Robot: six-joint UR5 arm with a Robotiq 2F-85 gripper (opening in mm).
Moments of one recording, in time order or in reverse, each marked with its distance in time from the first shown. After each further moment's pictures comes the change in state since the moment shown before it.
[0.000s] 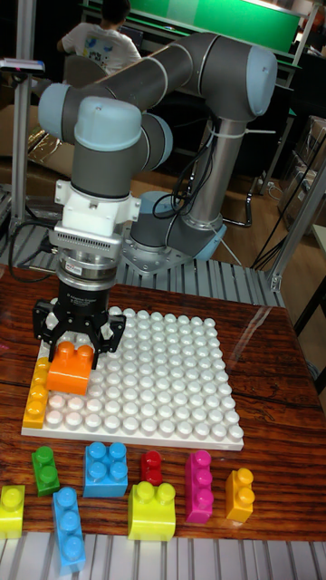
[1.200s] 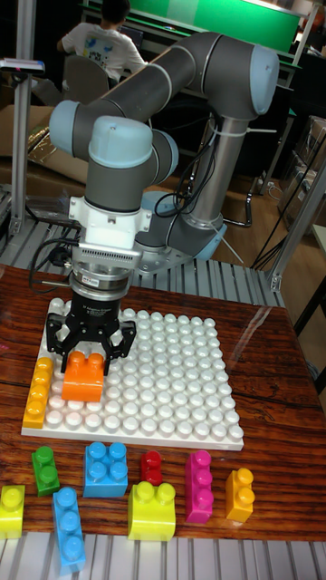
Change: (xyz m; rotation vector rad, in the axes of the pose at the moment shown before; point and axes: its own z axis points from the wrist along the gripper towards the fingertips) arm 0.008 0.018 0.017 -0.007 -0.013 -0.158
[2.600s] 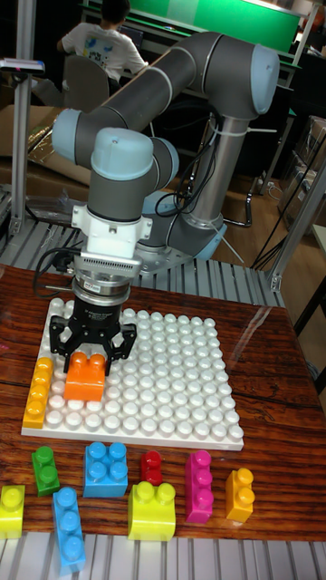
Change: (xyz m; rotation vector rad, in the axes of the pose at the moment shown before) arm 0.016 0.004 0.014 0.003 0.029 0.031
